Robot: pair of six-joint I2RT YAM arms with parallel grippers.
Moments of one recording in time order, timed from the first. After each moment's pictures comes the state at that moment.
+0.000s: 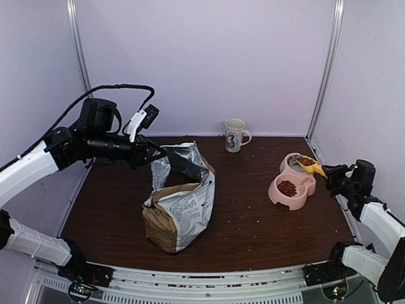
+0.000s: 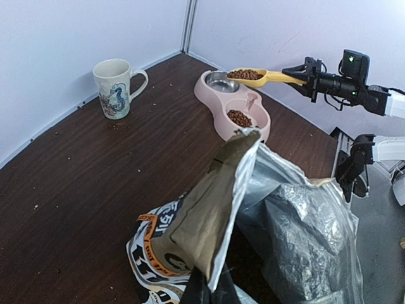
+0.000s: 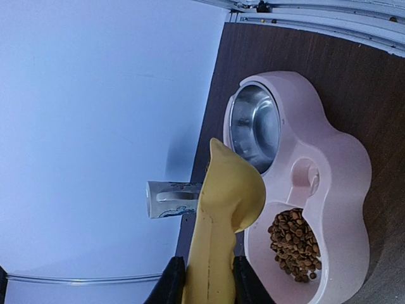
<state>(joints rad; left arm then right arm) -0.73 1.19 1.22 -0.52 0.34 -0.05 -0.23 0.82 0.35 0.16 -0.35 1.30</state>
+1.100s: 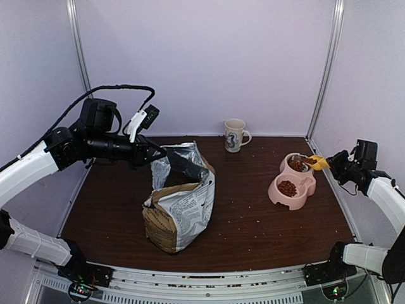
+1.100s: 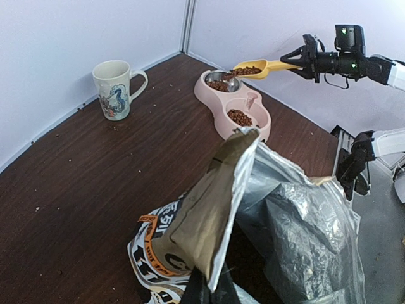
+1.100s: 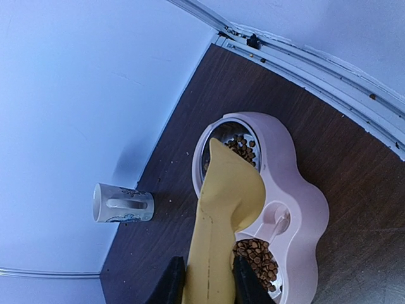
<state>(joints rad) -0.73 1.19 1.22 -0.52 0.34 -0.03 -0.23 0.96 0.65 -0.21 -0.23 0.94</state>
